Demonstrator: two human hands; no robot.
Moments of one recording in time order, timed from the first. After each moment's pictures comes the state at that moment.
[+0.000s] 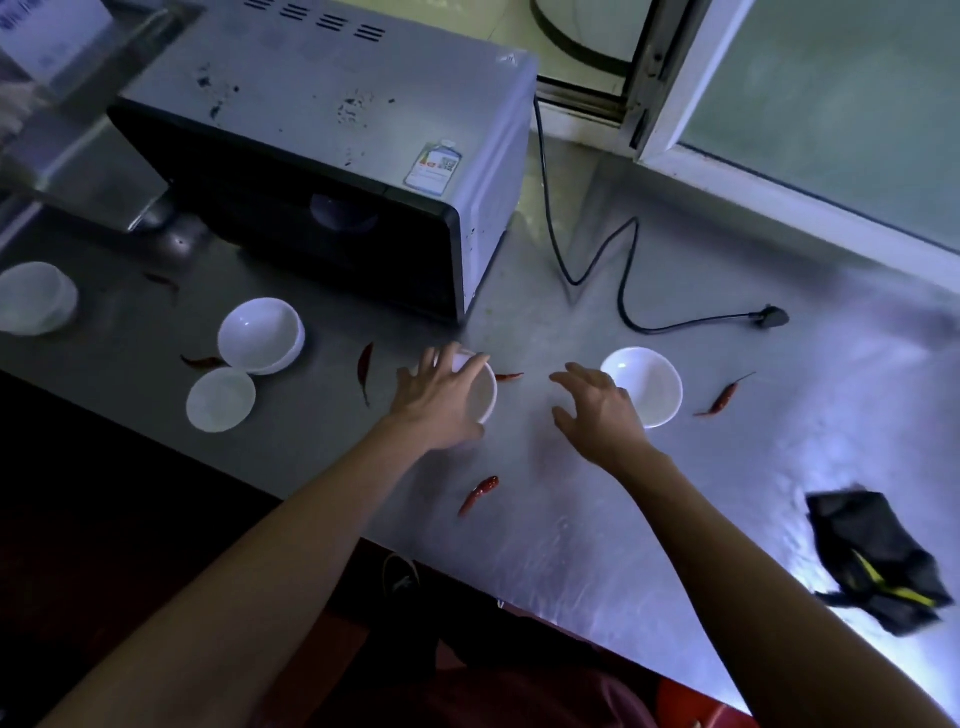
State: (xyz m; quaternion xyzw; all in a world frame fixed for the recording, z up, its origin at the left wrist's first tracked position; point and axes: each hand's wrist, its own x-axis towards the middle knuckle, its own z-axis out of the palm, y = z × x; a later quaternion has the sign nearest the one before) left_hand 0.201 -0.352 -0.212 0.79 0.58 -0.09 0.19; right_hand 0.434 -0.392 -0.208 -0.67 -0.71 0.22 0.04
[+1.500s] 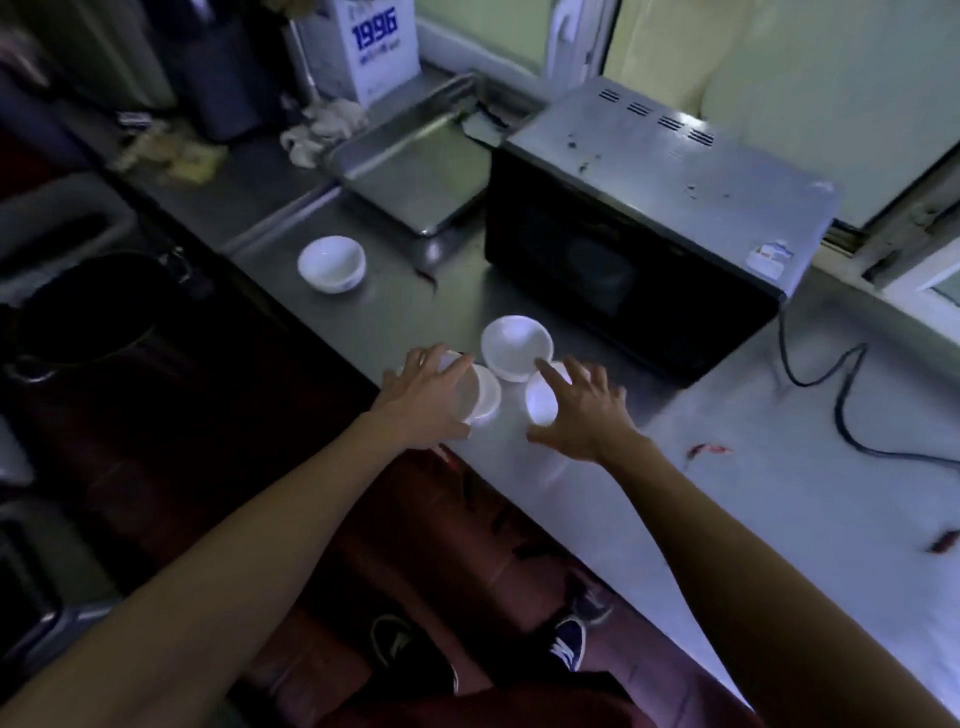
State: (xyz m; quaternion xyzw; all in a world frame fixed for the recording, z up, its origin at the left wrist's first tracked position) left_hand -0.141 -0.414 -0.158 0.69 0.70 -0.03 0.19; right_hand 0.094 -0.366 -0.161 -0.54 -0.83 0.14 -0.08
